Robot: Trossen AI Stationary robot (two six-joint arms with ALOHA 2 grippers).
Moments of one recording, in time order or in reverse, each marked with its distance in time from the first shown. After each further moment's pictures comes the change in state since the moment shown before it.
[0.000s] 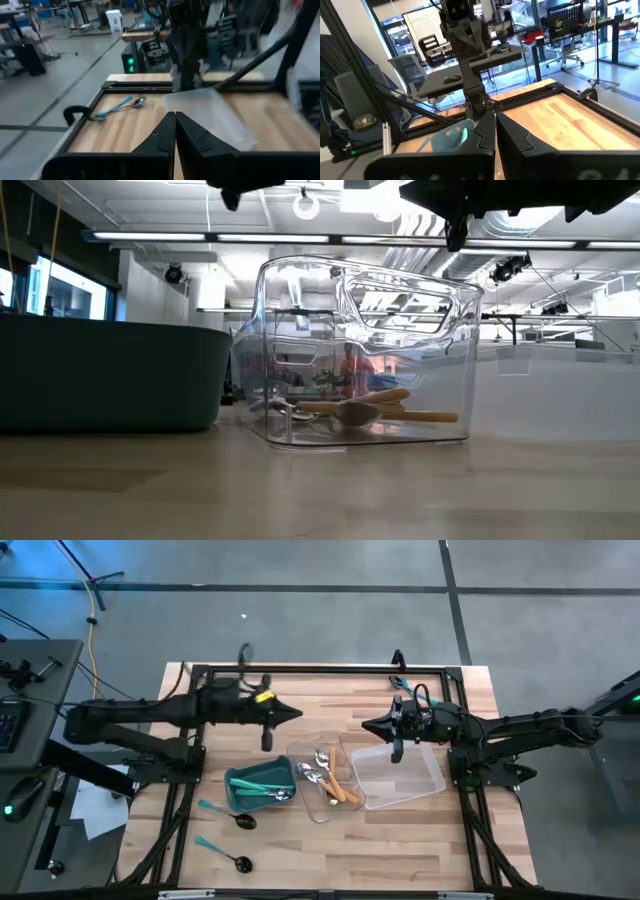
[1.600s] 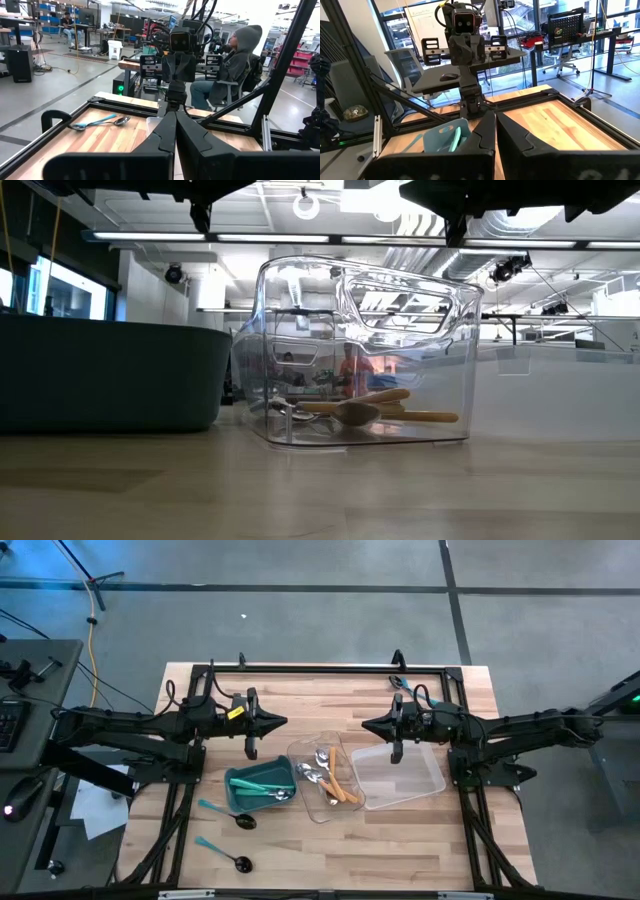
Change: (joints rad) left arm -0.049 -0.171 -0.327 0.383 -0.048 -0.223; right arm -0.002 0.000 0.000 0.003 0.000 -0.089
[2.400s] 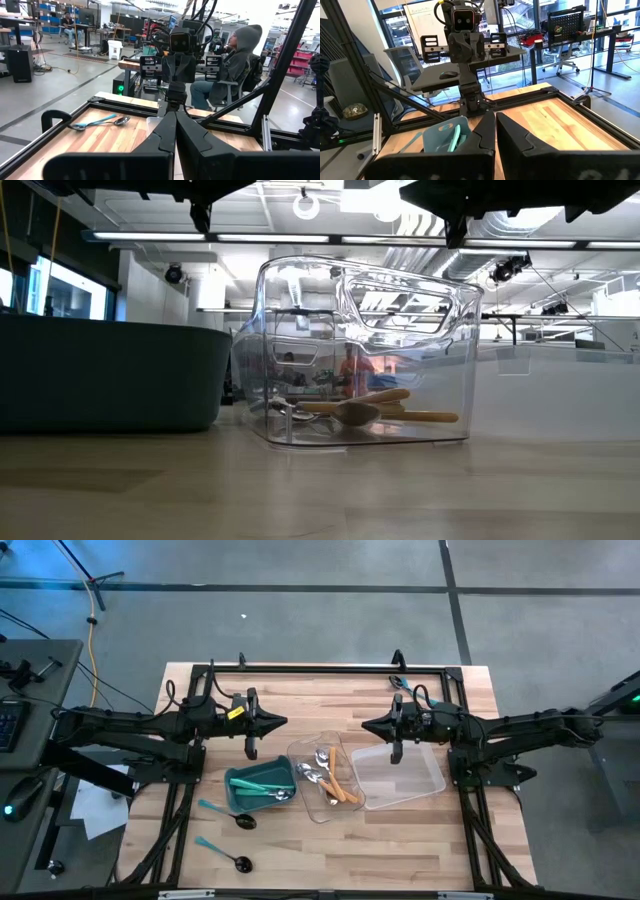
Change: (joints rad) left arm 0.000 0.000 0.000 0.000 0.000 0.000; right arm 0.000 0.000 0.000 -0.011 0.000 0.000
